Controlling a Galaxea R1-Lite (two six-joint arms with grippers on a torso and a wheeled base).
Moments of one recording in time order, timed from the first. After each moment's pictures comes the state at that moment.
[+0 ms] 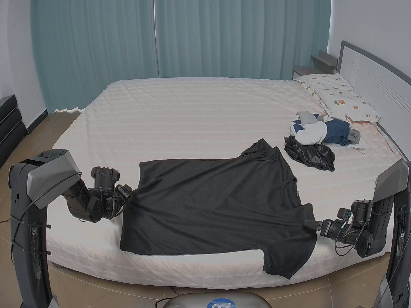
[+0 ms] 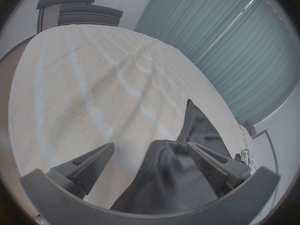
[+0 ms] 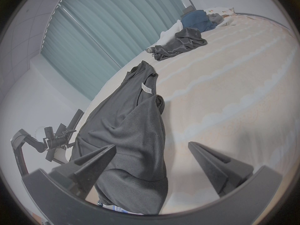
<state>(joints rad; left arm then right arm) -0.08 2.43 -1.05 -0.67 0.16 -0.91 -0.12 2.48 -0.37 -1.50 0.47 0.37</state>
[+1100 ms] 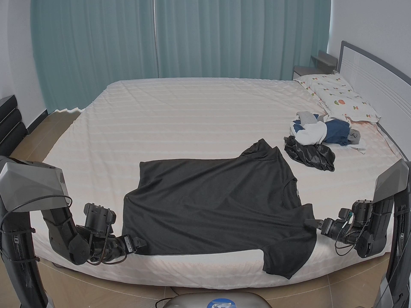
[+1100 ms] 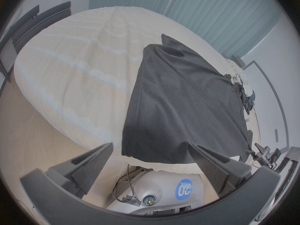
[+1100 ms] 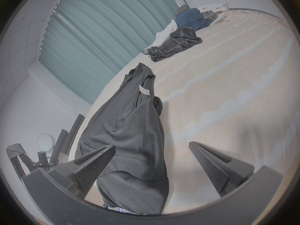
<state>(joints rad) -0.21 2.21 -0.43 -0.83 -0.06 -0.58 -0.13 2.48 -0.37 -1.53 0.48 0.43</state>
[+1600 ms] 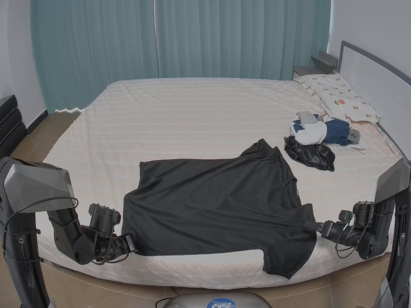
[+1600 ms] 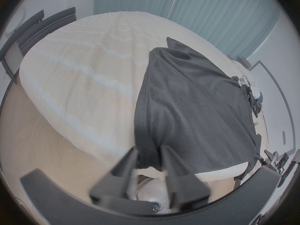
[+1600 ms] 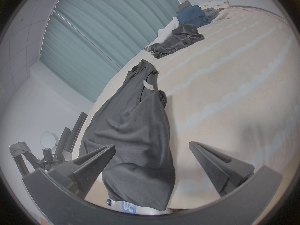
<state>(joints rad) -0.22 2.24 -0.47 -0.84 0.04 -0.59 -0.12 2.46 -0.32 -1.53 0.51 0.42</state>
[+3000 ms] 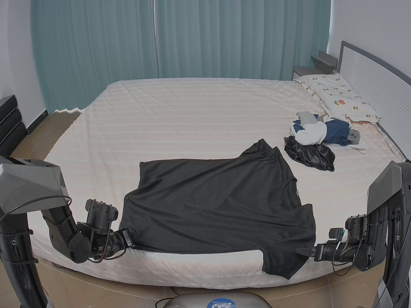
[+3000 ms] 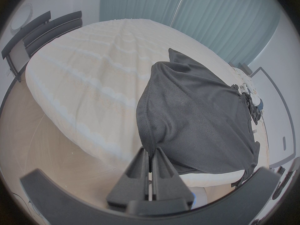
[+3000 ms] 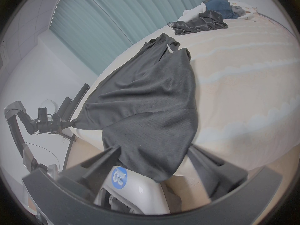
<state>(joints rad) -0.23 2.18 -0.46 -0.82 0.09 -0.62 -0.02 2.50 -0.16 -1.55 0.52 0.18</state>
